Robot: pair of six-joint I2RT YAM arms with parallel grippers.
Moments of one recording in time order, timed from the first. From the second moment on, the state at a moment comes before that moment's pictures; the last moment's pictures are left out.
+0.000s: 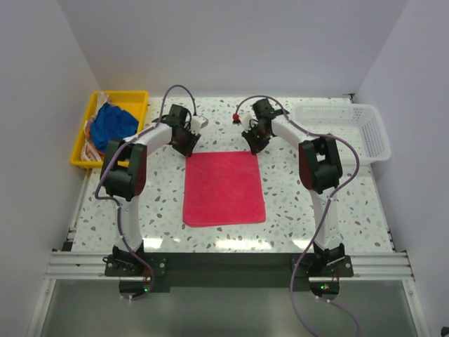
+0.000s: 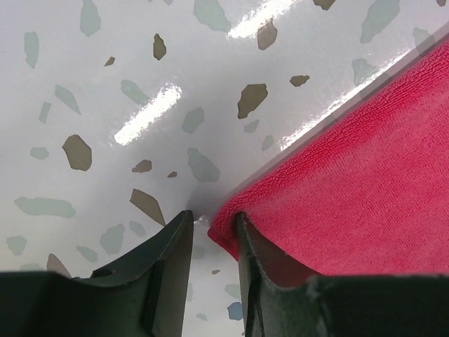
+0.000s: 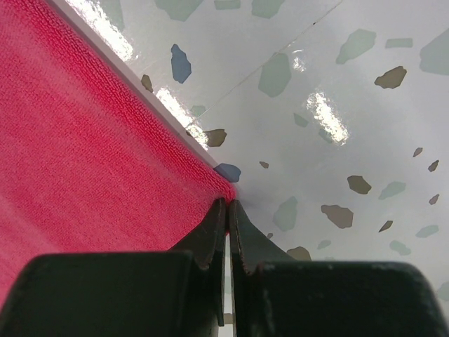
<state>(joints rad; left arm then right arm) -0.27 2.08 1.50 -0.53 0.17 0.34 0.37 2.26 1.81 -0.76 -0.25 -0.45</state>
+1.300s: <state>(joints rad) -0.27 2.02 1.42 -0.44 0.07 0.31 0.38 2.10 1.72 -0.56 -0.15 -0.39</state>
